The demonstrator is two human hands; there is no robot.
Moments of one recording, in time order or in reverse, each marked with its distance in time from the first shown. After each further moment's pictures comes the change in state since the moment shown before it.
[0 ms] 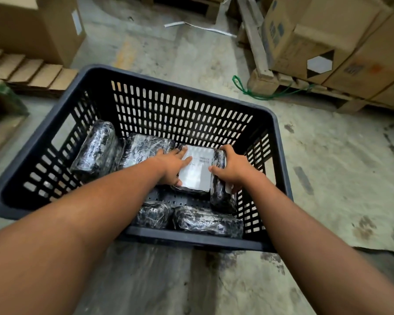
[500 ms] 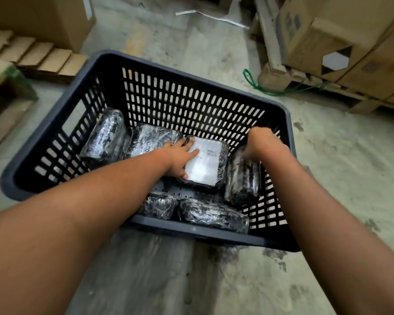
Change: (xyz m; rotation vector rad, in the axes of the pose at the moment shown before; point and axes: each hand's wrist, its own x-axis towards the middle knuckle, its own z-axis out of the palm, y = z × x) left_hand -0.005 -0.002 0.001 -0.034 0.026 0.007; right_hand -0.005 -0.030 -0.050 -0.547 0.156 0.060
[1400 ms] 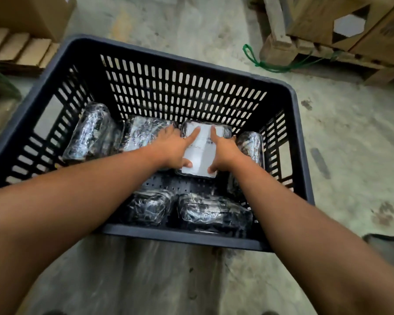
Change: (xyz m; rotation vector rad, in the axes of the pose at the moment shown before) left_hand 0.014 0.001 -0.001 -0.005 0.143 -0.105; right_hand 0.038 -0.035 0.093 0.395 -0.257 -0.150
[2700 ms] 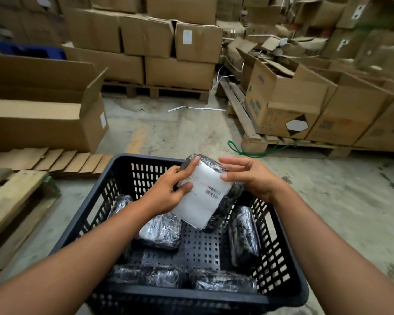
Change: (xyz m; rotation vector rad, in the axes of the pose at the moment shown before) left_hand -0.092 -0.011 -0.143 -0.776 0.542 0.281; right_hand -0.089 -0.013 -0.146 1.127 0.014 -0.523
